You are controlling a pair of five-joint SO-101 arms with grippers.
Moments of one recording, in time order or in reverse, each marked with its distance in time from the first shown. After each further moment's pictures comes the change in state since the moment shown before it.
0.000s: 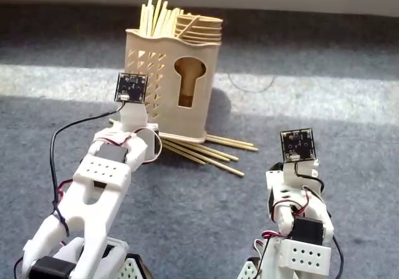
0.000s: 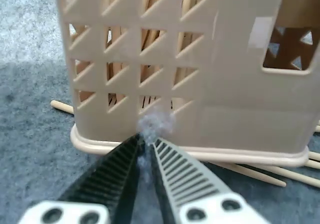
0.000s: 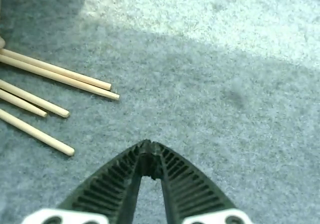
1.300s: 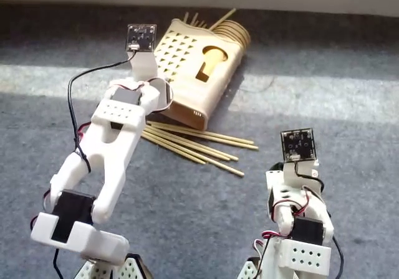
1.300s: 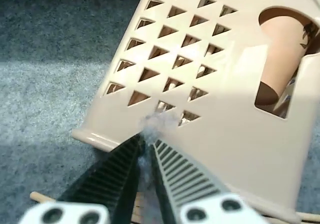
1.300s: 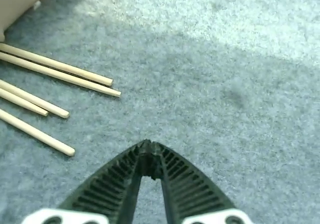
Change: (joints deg) left arm 0.0 21.7 -35.3 4.9 3.2; right arm 0.0 0.0 0.0 0.0 -0.2
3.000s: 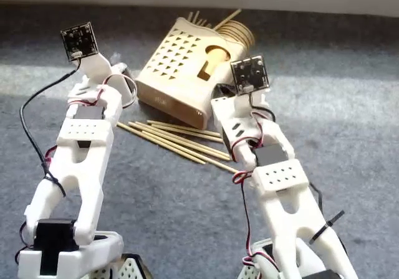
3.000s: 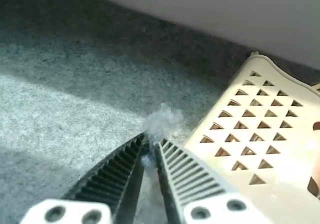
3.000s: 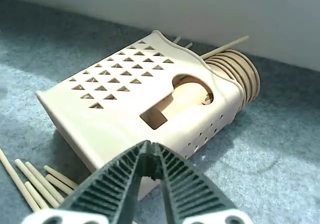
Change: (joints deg) left arm -10.5 -13.7 12.2 -20.3 5.9; right arm -26.1 52.7 -32.9 -38.5 -12.8
